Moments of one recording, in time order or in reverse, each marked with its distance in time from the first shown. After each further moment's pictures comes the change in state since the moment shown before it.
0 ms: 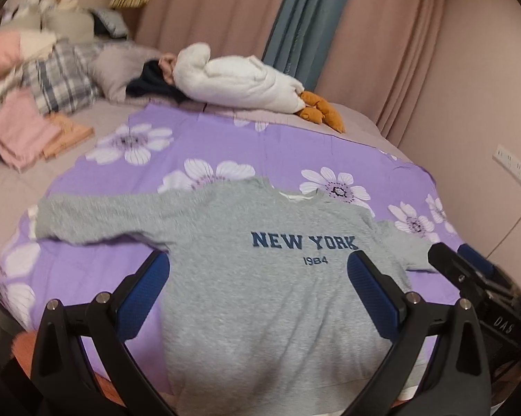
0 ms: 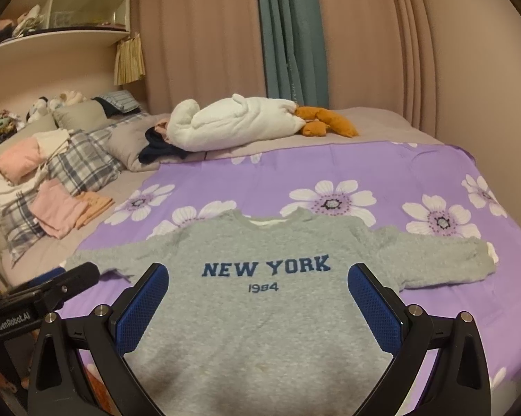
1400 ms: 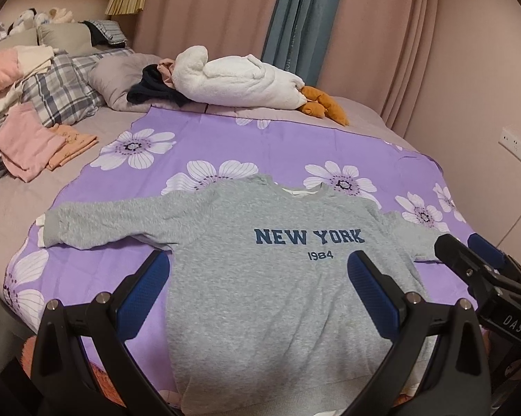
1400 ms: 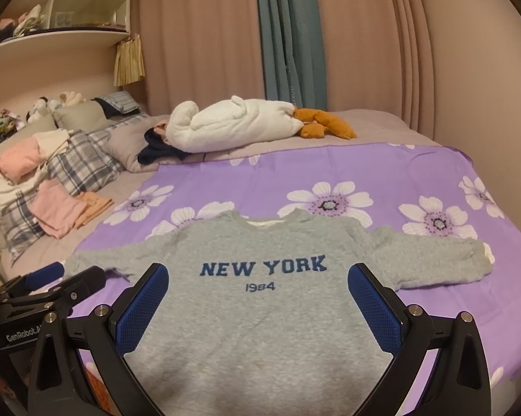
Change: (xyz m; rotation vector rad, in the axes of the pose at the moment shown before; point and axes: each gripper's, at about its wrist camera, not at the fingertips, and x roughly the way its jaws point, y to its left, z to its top) left arm 0.005 -0.009 0.003 0.021 0.025 0.034; right arm -0.006 -0.002 0.000 -0.001 -0.008 -0.007
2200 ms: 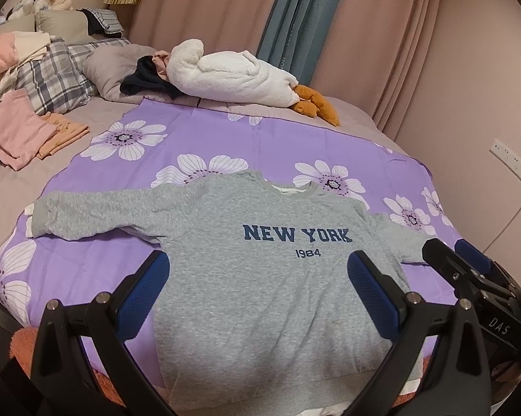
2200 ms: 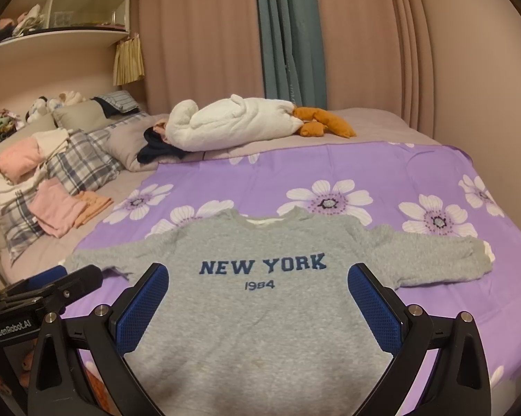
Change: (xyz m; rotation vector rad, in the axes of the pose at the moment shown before) left arm -0.002 0.002 -0.002 -0.028 0.012 -0.048; right arm -0.001 0.000 -0.001 -0.001 0.001 -0.001
